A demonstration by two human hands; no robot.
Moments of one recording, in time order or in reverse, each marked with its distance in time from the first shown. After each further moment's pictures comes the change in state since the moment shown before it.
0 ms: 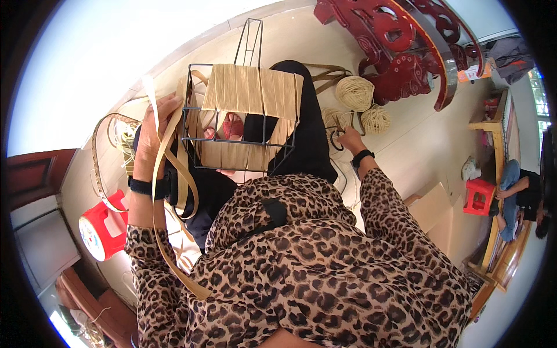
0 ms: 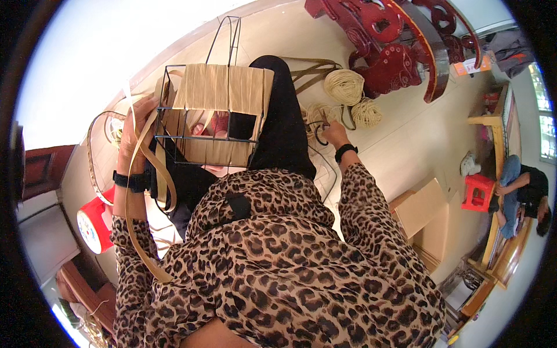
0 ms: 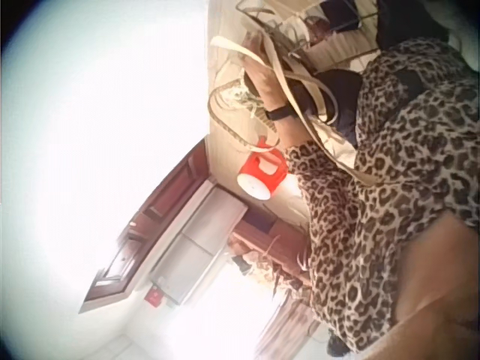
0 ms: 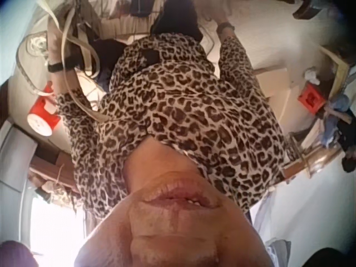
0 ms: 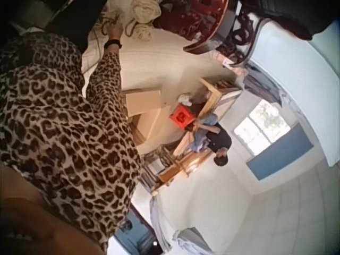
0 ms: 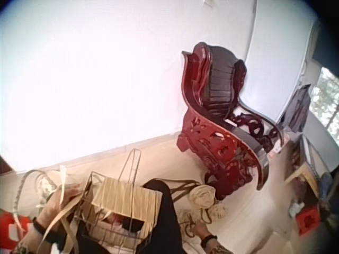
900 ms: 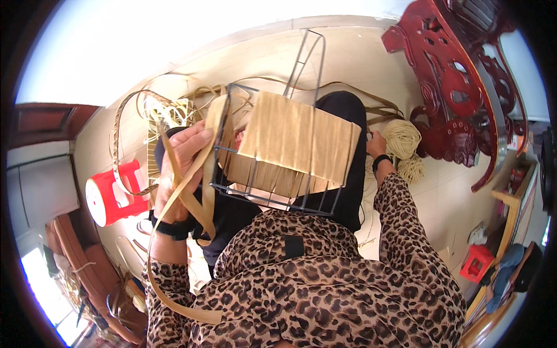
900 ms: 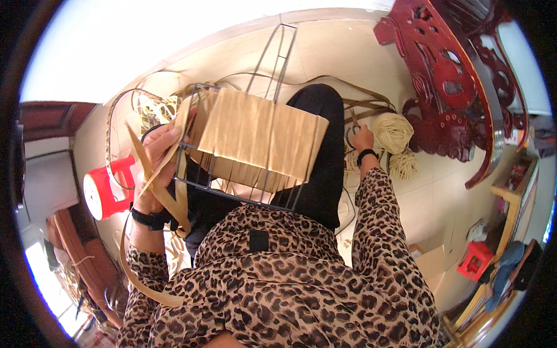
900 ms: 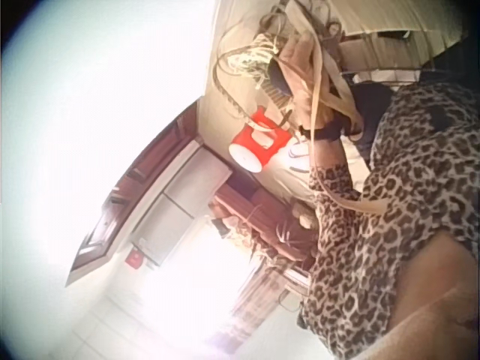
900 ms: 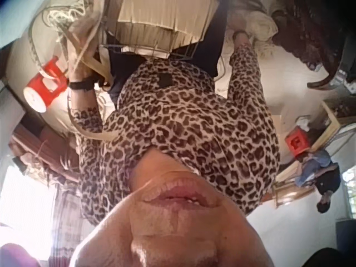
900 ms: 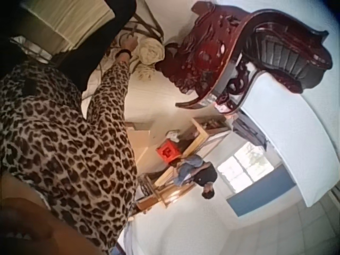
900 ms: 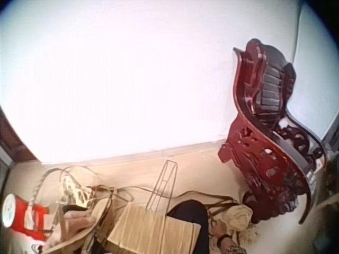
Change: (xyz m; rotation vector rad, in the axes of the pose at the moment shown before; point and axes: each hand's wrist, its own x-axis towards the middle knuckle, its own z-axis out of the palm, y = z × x) left_hand -0.056 0.070 0.023 -0.696 0.250 -0.595; right_hand 0.022 -0.014 -0.012 -0.057 -0.034 0.079
